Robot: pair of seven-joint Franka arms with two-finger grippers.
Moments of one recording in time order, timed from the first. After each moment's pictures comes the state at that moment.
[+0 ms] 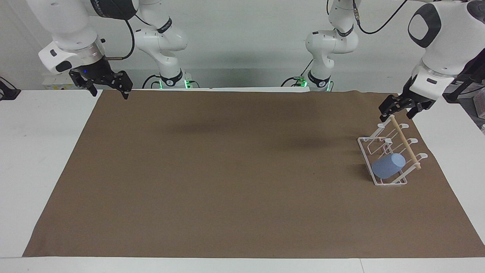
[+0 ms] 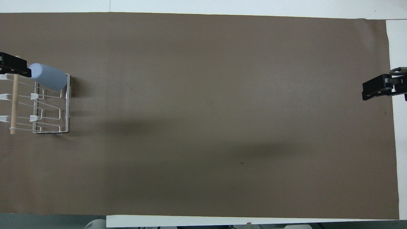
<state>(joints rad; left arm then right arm) -0.11 0.03 0.05 -1.56 0.01 1.62 -0.06 0.01 0.00 -0.02 -1.52 -0.10 1.40 0.04</state>
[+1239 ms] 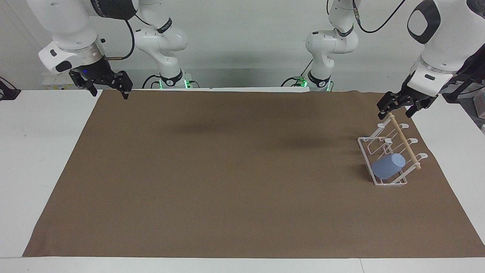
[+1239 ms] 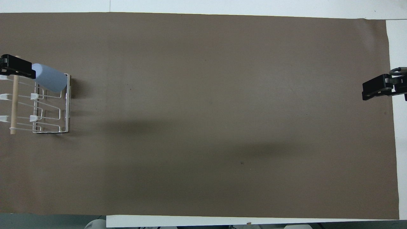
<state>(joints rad) -0.11 0.03 0.03 -1.57 0.01 1.62 -0.04 0.01 0.00 -0.02 -1.52 -0.10 1.40 0.04</state>
